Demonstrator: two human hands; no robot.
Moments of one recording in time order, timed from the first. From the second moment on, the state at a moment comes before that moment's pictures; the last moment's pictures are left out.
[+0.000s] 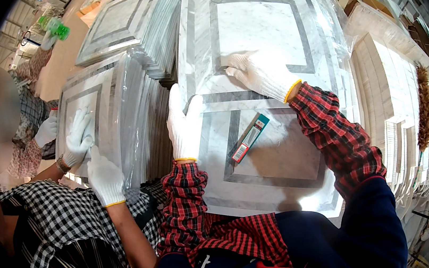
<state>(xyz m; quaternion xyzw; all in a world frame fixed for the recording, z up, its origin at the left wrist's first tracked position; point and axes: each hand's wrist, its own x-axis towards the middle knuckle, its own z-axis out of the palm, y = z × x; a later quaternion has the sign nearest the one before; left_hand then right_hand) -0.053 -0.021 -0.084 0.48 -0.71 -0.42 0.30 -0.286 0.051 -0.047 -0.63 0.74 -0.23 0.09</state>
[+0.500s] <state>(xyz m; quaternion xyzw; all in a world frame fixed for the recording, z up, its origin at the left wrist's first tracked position) -0.054 -0.023 -0.074 0.46 -0.69 -0.47 0.30 -0.273 0.035 -0.058 -0.67 0.72 -0.17 0.00</state>
